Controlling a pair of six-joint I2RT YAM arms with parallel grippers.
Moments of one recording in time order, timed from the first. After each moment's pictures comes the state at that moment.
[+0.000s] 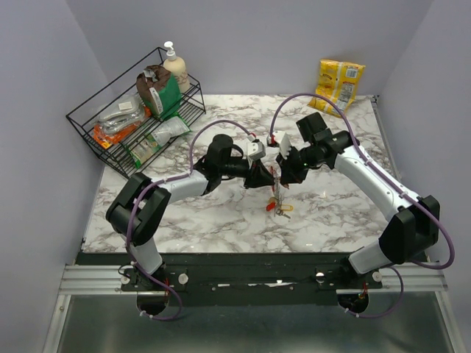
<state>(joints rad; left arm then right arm) -0.63 1.72 0.96 0.52 0.96 -0.01 0.47 1.50 1.33 -0.92 -0.51 -0.53</state>
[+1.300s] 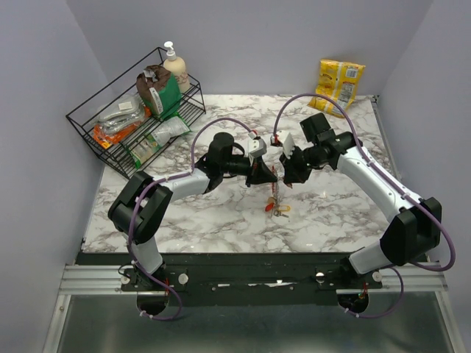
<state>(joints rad) -0.64 1.75 0.99 0.55 0.99 -0.06 0.43 1.48 1.31 -0.91 -0.48 -0.52</state>
